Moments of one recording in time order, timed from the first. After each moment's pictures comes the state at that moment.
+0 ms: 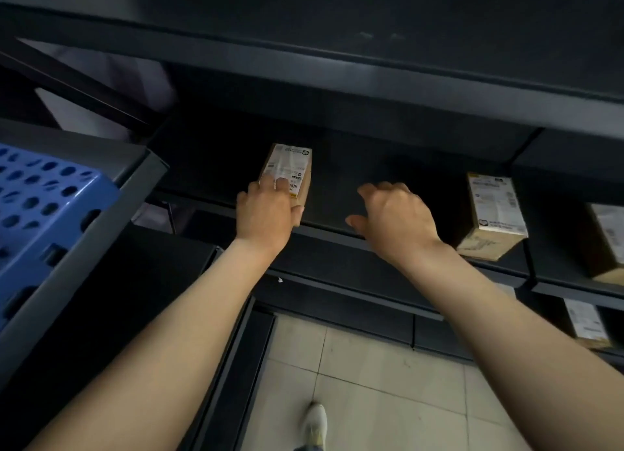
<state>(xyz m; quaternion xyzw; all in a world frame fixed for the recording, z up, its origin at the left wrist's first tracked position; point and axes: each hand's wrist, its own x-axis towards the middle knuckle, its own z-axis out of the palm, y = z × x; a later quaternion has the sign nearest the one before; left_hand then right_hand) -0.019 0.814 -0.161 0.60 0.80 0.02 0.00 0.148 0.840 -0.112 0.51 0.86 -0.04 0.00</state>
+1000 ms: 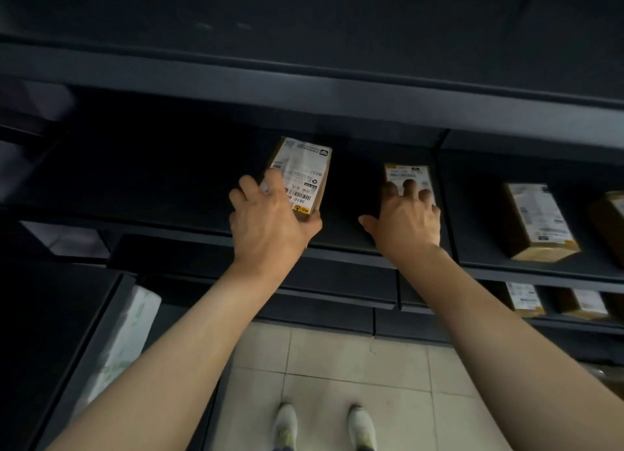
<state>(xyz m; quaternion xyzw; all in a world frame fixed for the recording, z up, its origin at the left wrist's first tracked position) 0.126 0.854 -0.145 0.55 0.81 0.17 0.05 0.281 0.909 -0.152 0.69 0.72 -0.06 0.04</state>
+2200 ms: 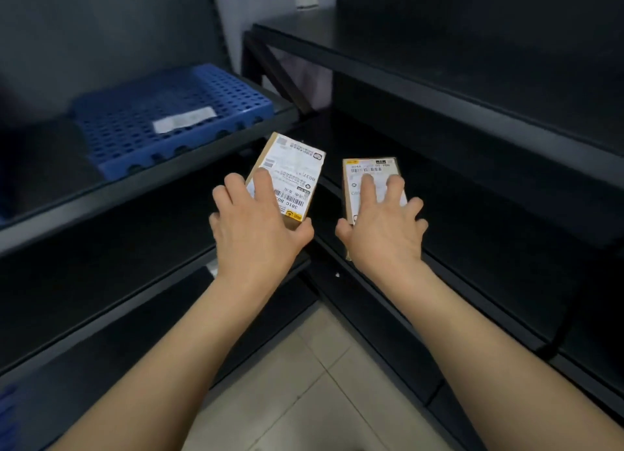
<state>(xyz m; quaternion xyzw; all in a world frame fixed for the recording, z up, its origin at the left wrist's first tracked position) 0.169 0.596 -0.056 0.23 0.94 0.19 -0.16 0.230 0.723 -0.068 0.36 0.92 -0.10 -0.07</state>
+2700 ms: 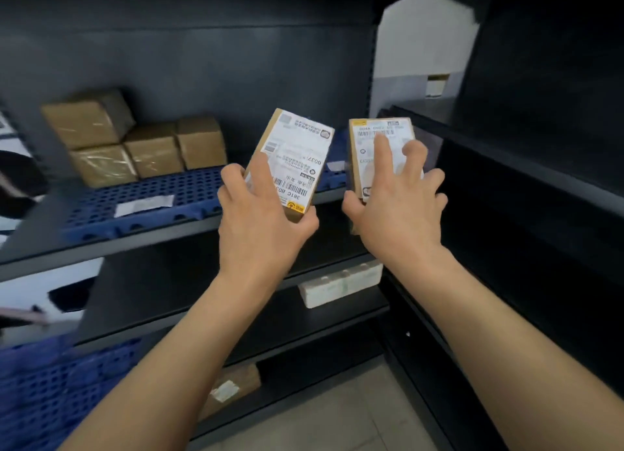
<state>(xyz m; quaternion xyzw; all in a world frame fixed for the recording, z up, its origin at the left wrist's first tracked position) 0.185 0.393 0.029 0.11 0.91 0.27 -0.28 0.213 0.533 0.047 0.17 0.94 -0.10 -0.26</state>
